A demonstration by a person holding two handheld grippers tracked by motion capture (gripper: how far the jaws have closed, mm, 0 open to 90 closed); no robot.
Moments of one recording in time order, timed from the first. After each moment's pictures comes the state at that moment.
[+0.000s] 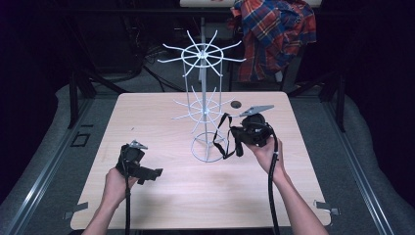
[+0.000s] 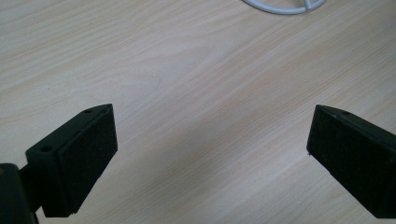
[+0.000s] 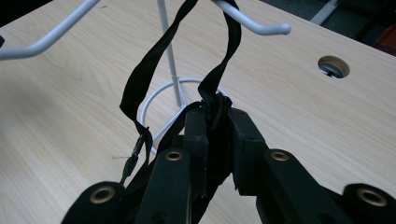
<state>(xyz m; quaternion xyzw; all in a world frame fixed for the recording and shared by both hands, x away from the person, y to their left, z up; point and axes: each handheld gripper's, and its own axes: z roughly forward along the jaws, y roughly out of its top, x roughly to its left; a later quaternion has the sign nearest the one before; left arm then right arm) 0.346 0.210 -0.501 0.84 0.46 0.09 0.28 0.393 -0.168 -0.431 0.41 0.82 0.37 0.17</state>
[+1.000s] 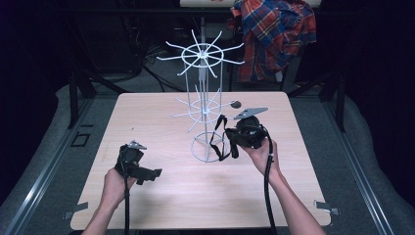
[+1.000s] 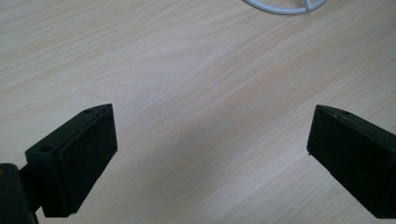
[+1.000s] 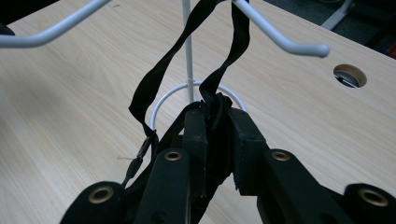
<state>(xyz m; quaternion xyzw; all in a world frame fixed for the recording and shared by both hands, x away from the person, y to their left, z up) 0.344 0.213 -0.500 0.83 0.47 0.10 0.28 0.391 -0.154 -0.437 0.39 0.83 0.37 0.17</state>
